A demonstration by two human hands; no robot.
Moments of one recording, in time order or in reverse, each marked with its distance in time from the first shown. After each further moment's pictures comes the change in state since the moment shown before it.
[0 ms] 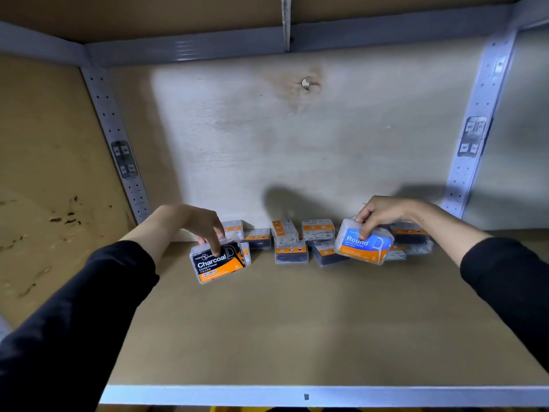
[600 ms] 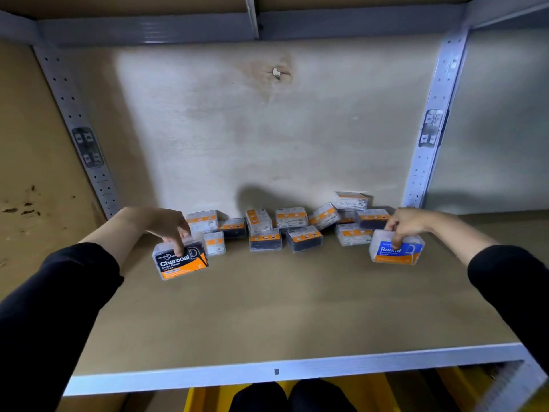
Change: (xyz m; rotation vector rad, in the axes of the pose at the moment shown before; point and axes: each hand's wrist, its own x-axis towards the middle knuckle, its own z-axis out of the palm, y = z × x) left_hand -0.001 -0.008 0.024 0.132 0.063 -0.009; right_hand -0.046 0.094 0.000 -0.282 0.054 0.272
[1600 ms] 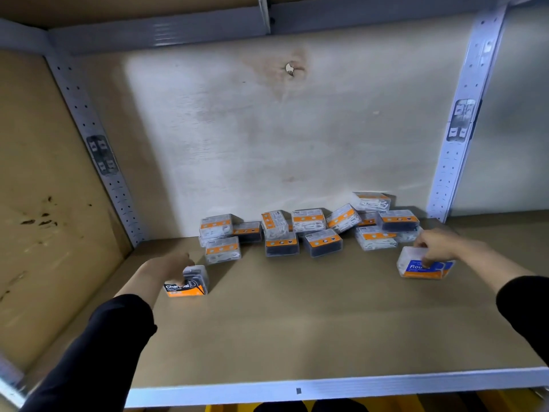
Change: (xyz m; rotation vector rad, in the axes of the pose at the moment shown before) left_hand 0.052 -0.038 0.078 0.263 0.053 -0.060; right_hand 0.034 0.025 0.040 -0.208 0.066 0.057
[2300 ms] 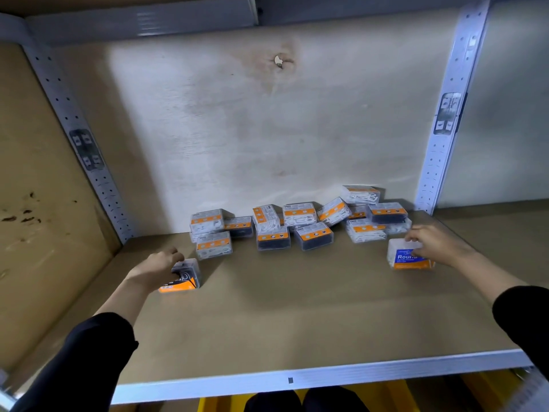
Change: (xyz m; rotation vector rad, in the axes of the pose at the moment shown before) left_hand -0.002 -0.009 0.030 -0.232 0.289 -0.004; right_hand -0.012 0.010 0.023 0.031 0.262 -0.078
